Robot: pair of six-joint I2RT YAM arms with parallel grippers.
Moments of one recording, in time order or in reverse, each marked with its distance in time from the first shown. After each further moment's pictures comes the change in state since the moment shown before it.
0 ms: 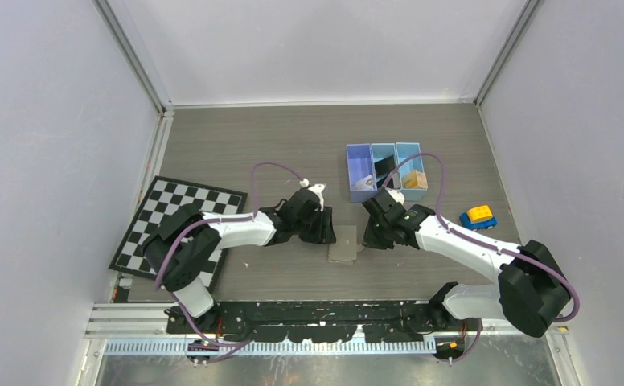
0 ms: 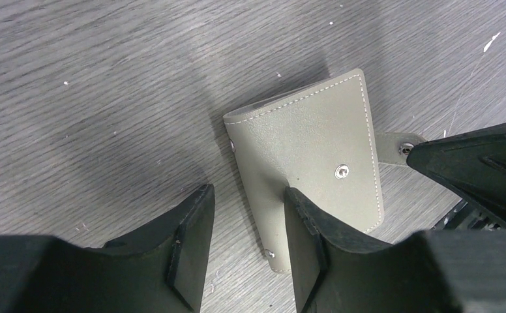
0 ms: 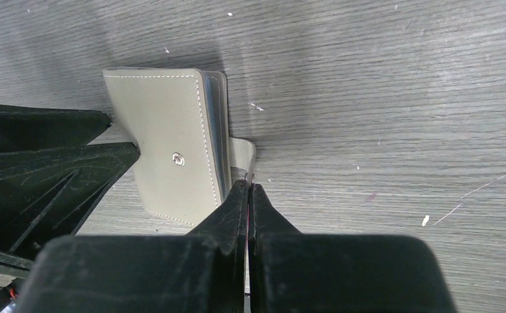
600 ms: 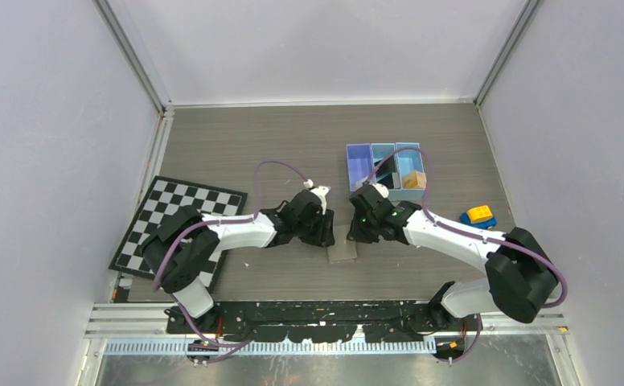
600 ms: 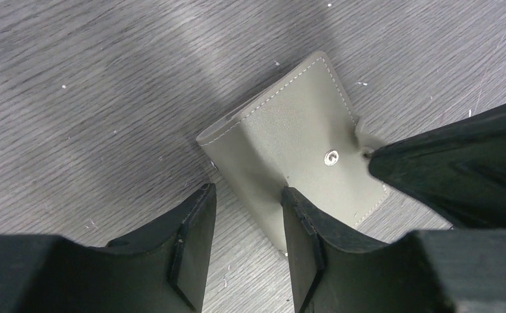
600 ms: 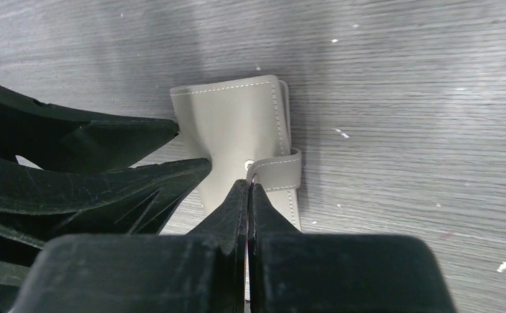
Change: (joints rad) left arm -0.021 -0.008 0.004 -0.026 -0.029 0.093; right arm 0.048 0.082 0.067 0.102 -0.019 0.000
